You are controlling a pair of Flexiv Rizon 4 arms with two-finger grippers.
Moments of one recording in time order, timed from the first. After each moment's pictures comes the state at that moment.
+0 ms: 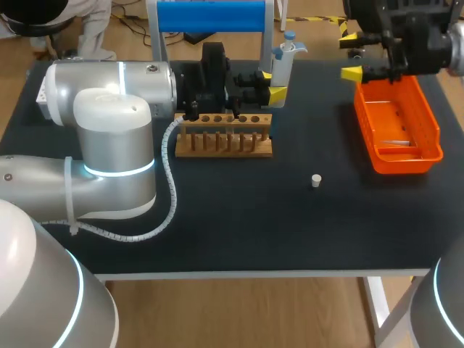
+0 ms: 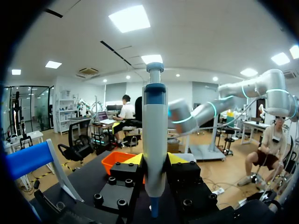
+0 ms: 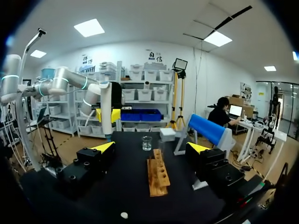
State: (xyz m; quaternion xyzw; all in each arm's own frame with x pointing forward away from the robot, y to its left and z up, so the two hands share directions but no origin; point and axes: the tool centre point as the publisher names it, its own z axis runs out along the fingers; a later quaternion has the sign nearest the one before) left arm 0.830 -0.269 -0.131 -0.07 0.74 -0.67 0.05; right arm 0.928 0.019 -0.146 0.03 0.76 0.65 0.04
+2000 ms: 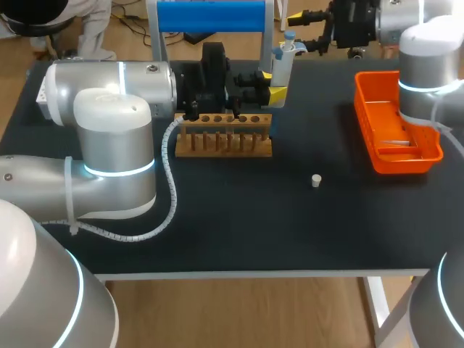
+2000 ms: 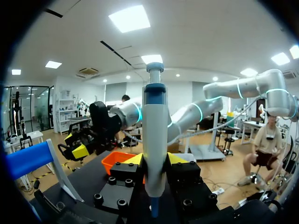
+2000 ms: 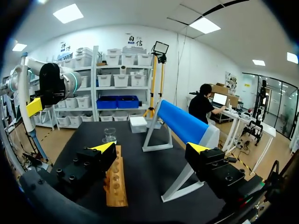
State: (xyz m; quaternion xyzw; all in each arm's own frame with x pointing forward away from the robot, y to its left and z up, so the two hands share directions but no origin) left arm 0.831 -0.269 -0.131 -0.07 0.74 -0.67 0.05; right arm 1.062 0.106 -0.181 0.09 0.79 0.59 0.10
